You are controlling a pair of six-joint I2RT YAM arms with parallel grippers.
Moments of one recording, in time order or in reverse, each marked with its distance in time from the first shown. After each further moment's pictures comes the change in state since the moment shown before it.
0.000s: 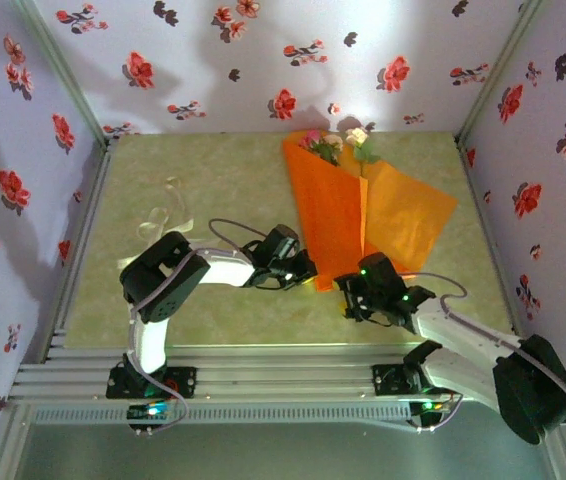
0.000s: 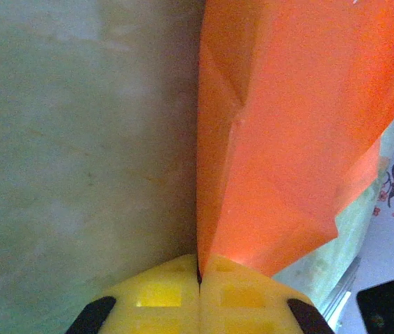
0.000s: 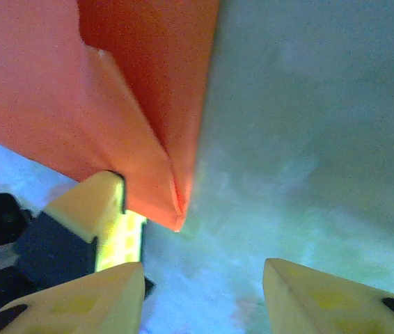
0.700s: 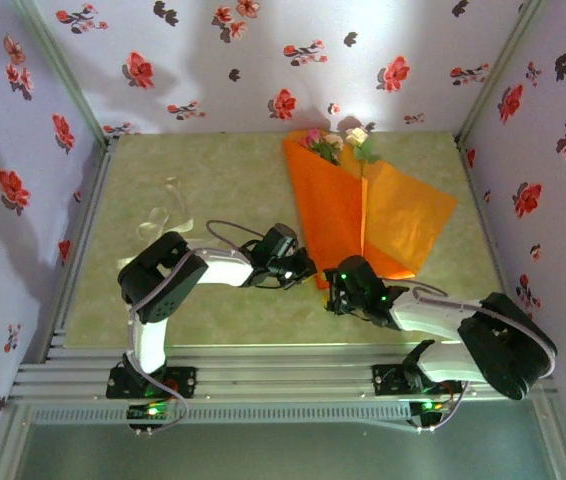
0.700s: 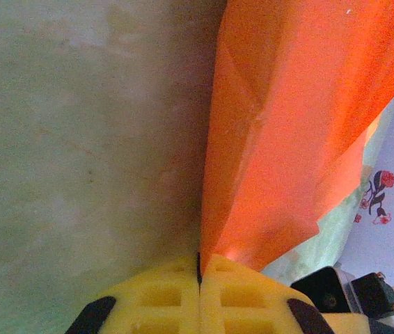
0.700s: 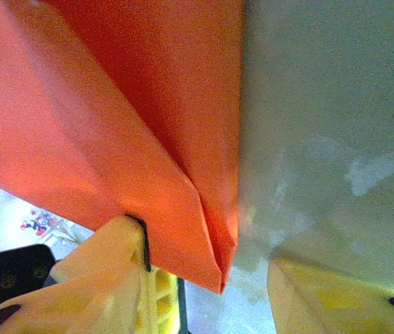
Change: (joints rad) left arm 0.006 -0.012 -0.008 0.013 0.004 -0.055; right arm 0.119 0.259 -0.008 0.340 0.169 0.255
